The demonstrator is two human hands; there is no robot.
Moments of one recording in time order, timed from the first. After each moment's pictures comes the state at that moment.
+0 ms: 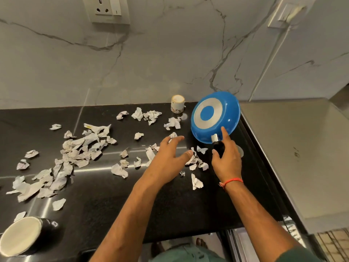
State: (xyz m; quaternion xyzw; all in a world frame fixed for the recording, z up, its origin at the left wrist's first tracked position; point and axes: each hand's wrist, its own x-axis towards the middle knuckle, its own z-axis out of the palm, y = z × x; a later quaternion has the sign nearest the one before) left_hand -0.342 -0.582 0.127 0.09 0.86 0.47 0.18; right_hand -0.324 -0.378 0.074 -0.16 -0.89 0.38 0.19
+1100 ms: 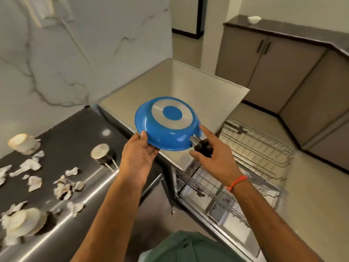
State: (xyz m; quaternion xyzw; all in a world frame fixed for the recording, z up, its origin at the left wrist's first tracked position) left_hand -0.191 -0.272 0.155 0.03 0.53 0.76 0.37; right_hand -0.026 -0.137 0.116 -0.34 -0.78 0.48 0.22
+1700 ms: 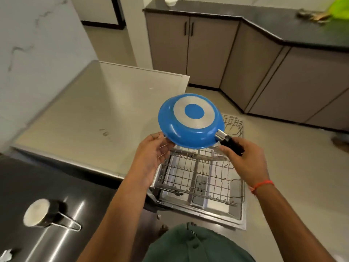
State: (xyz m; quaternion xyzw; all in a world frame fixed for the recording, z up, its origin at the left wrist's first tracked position) left_hand -0.159 -0.139 0.120 0.17 0.58 0.54 0.58; right_hand 0.096 -0.092 0.089 -0.63 -0.64 0.29 0.32
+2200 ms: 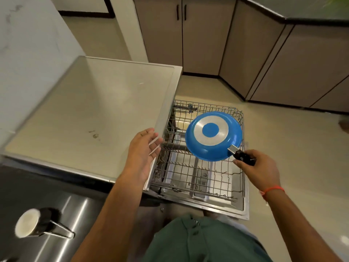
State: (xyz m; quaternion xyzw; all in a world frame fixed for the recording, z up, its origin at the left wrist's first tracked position) left_hand -0.152 -0.106 0.103 0.12 0.64 0.54 0.53; right_hand 0.171 -0.076 0.012 -0.72 -0.60 0.28 0.22
